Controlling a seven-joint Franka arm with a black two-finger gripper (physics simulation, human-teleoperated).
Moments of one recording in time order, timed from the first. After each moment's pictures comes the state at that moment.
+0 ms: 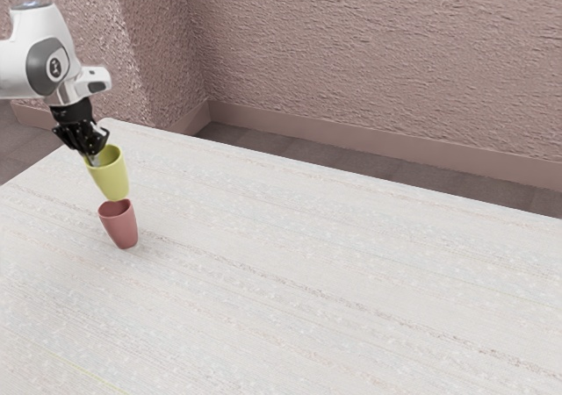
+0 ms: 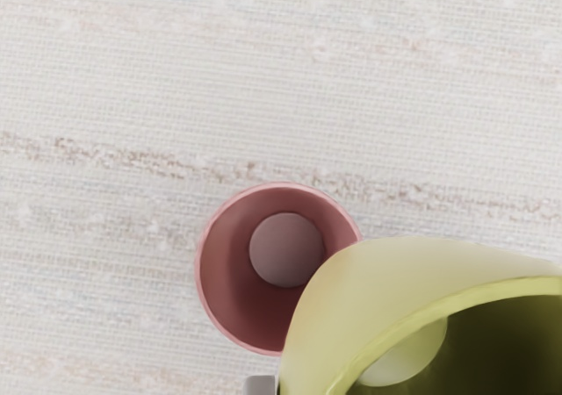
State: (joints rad) arm 0.19 0.19 0.24 -1.74 -0.03 1.97 0.31
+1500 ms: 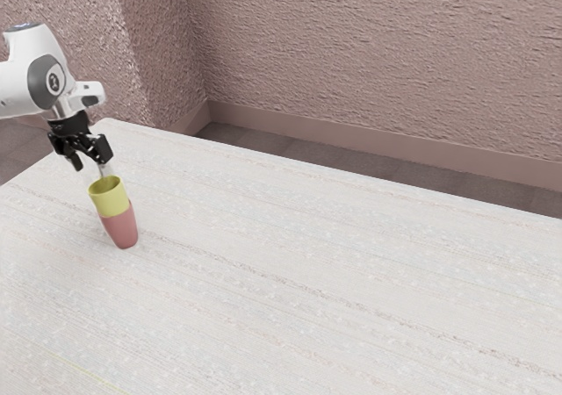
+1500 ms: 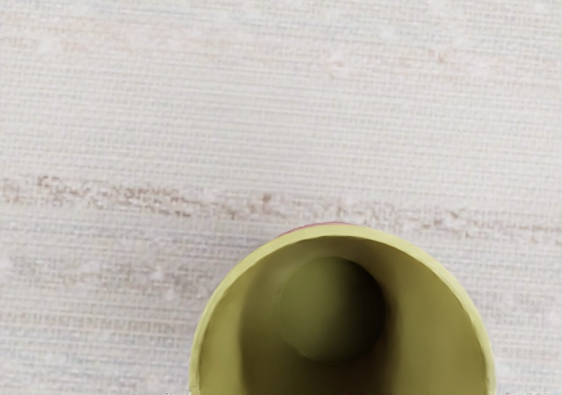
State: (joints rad) arm 0.24 0.28 0.25 -1.72 -0.14 2.04 0.47
